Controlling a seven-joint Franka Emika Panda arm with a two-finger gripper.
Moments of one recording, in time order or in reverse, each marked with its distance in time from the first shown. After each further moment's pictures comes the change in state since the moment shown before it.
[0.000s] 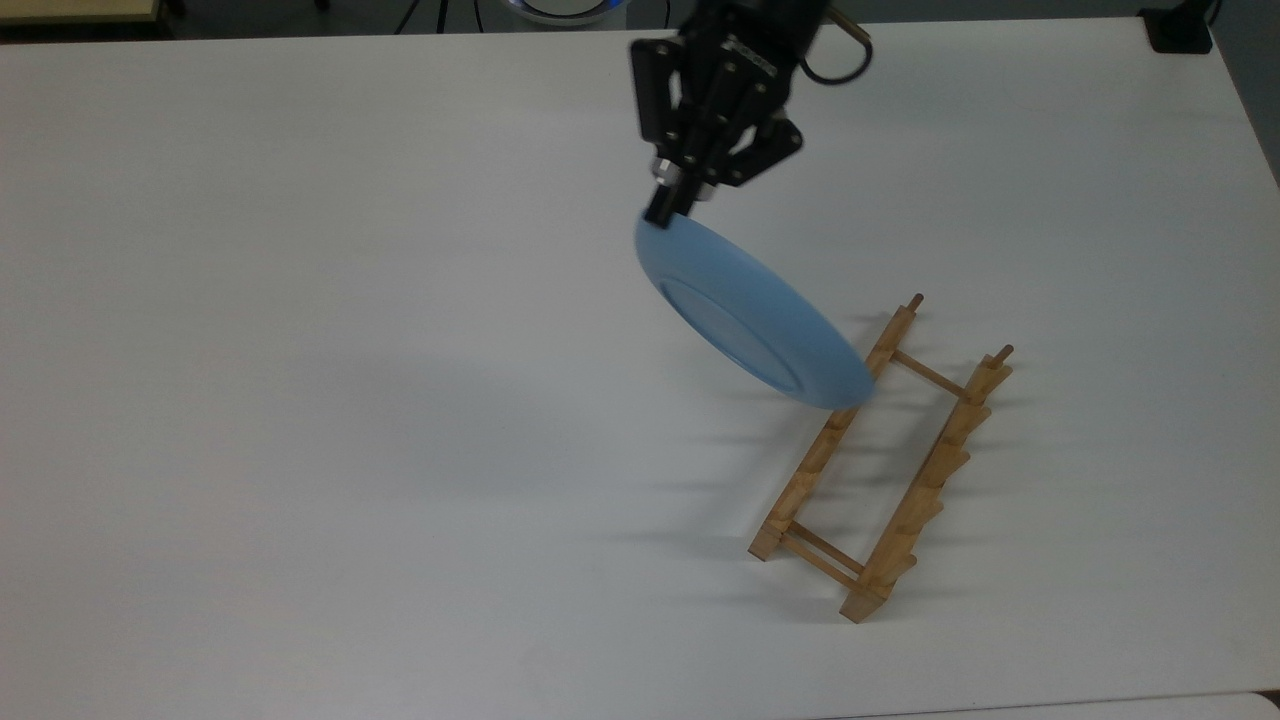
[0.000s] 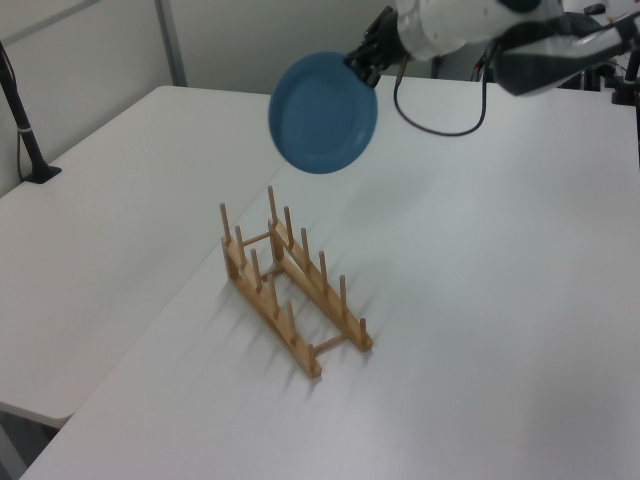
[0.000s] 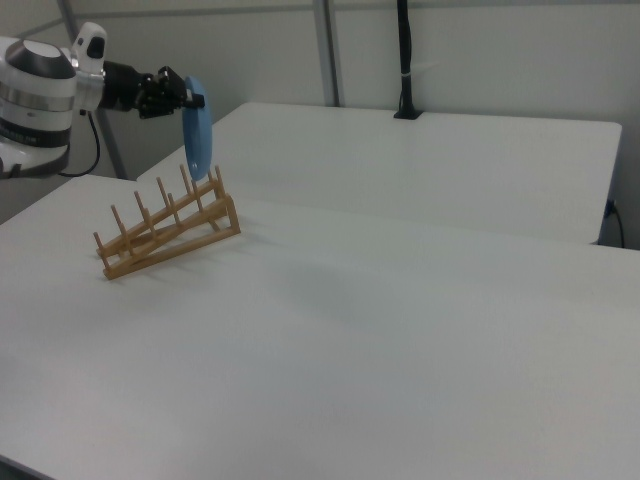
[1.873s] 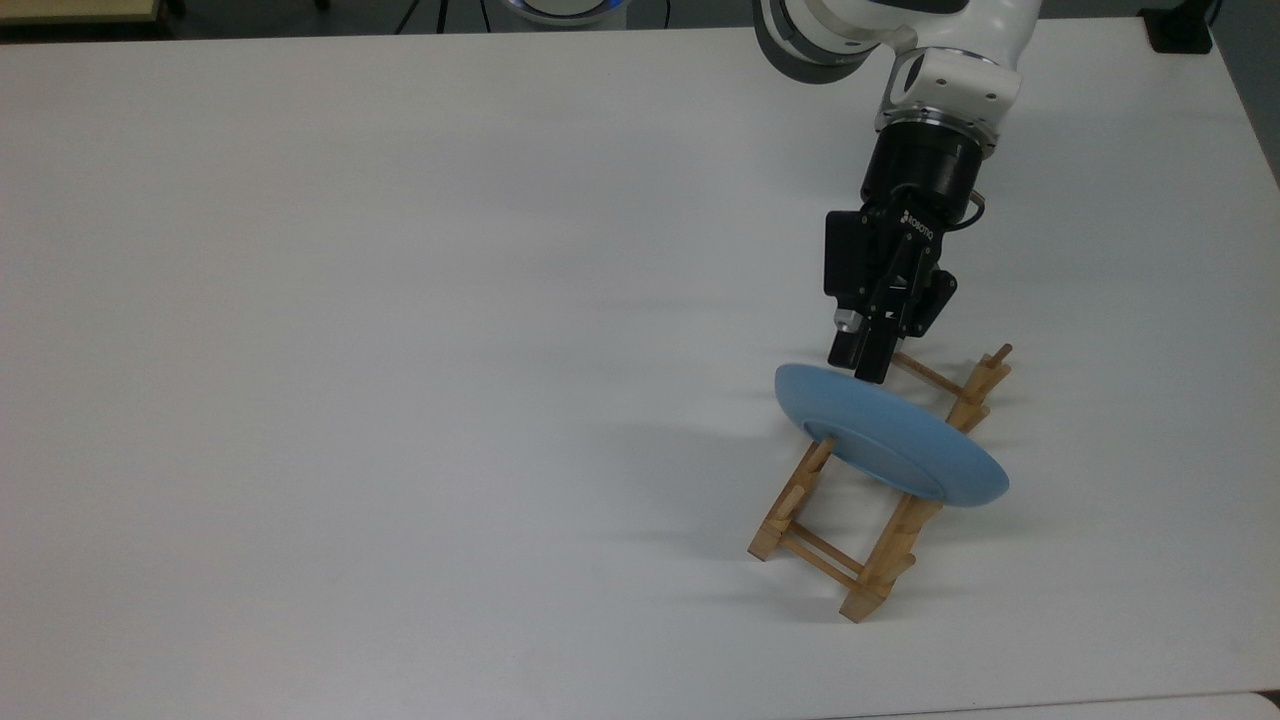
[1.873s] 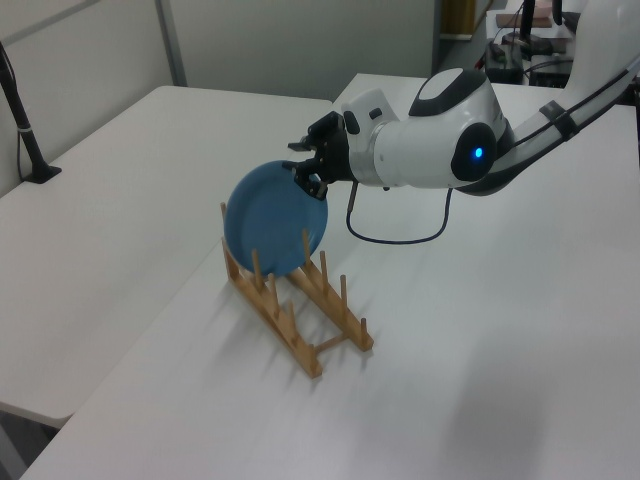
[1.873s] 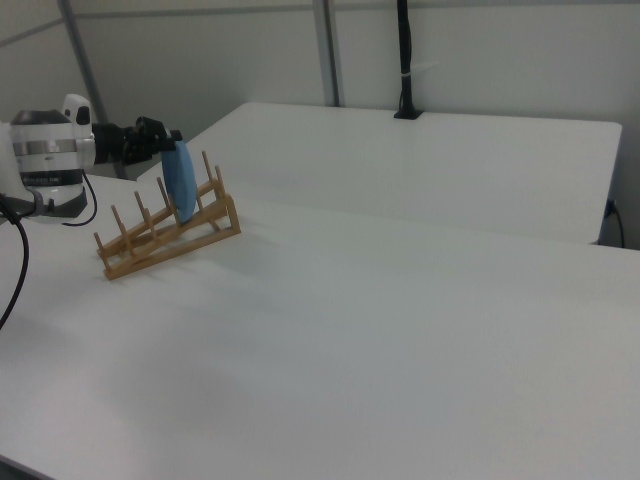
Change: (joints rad) arm 0.185 0.320 0.000 0.143 -0.422 -0.051 0.315
